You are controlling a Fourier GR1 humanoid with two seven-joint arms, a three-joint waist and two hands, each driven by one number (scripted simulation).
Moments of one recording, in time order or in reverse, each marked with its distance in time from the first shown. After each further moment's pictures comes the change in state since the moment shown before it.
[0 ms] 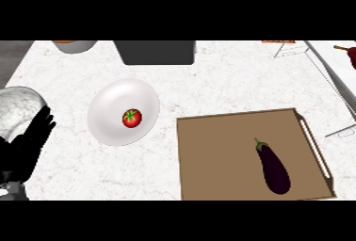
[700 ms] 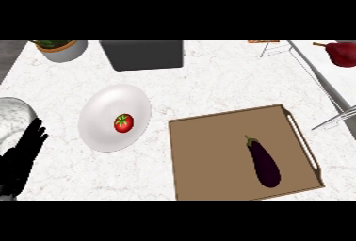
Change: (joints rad) left arm 0.074 0.000 0.030 0.005 0.000 0.003 -0.026; right arm 0.102 0.047 0.033 -0.777 0.061 0.515 0.166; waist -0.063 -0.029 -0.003
